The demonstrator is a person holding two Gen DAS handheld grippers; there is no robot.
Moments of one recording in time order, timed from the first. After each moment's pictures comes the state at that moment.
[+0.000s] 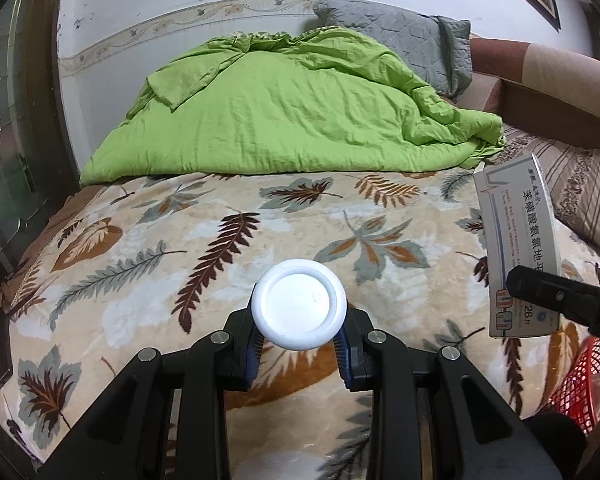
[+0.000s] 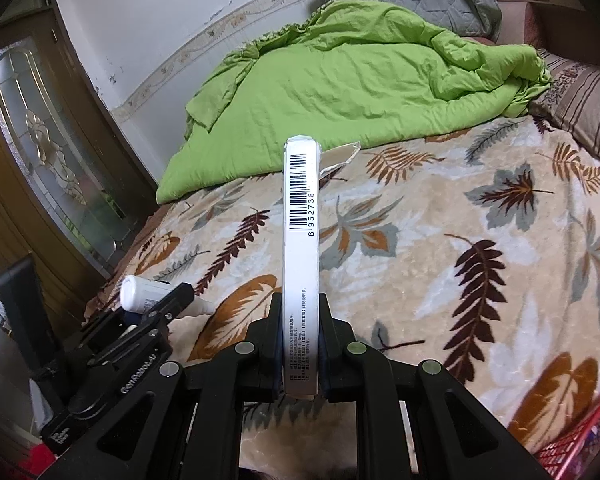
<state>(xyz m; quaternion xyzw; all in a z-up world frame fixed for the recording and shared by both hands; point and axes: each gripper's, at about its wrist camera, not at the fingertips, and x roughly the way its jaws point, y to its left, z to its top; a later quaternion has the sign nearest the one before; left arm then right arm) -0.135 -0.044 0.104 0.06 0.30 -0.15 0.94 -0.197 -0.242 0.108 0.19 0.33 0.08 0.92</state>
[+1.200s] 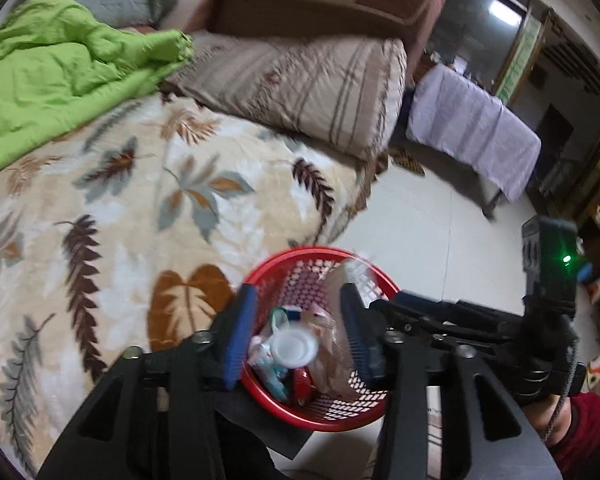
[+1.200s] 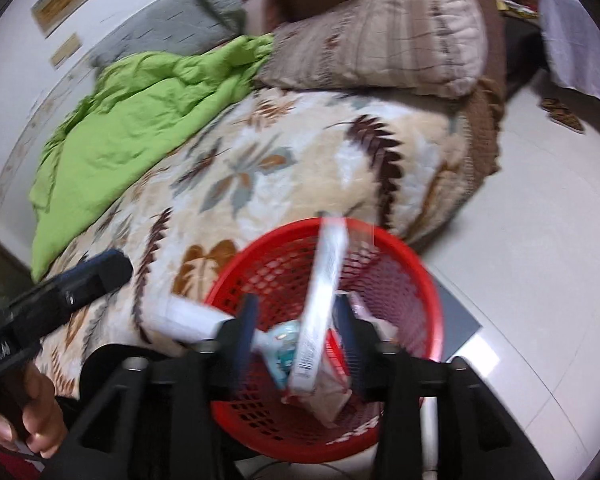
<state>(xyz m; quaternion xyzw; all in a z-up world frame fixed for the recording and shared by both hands) -0.302 -0.313 0.114 0.12 0.40 -0.55 0.72 -0.452 -0.452 0.080 0.29 0.35 -0.23 0.86</state>
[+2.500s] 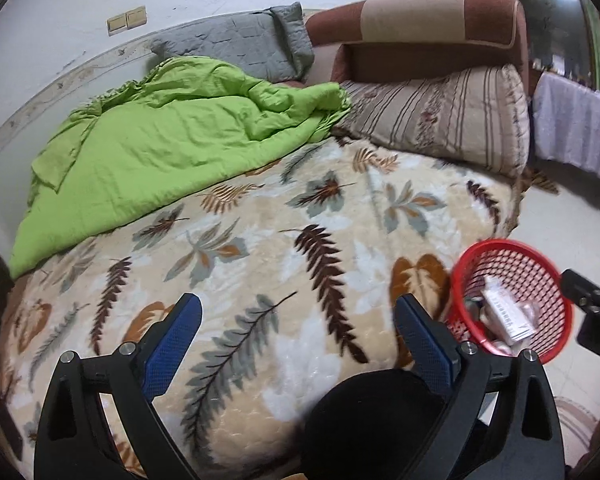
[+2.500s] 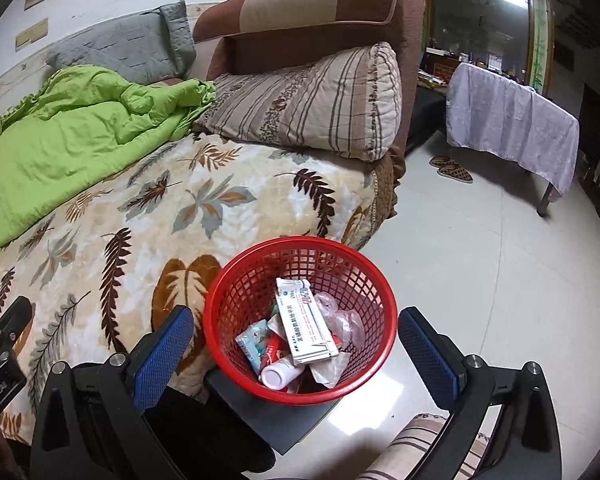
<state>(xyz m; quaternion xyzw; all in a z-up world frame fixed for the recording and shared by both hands) -0.270 -0.160 0.135 0.19 0.27 -0.33 0.89 -0.431 -0.316 0.135 0.17 0.33 -0.44 0.82</state>
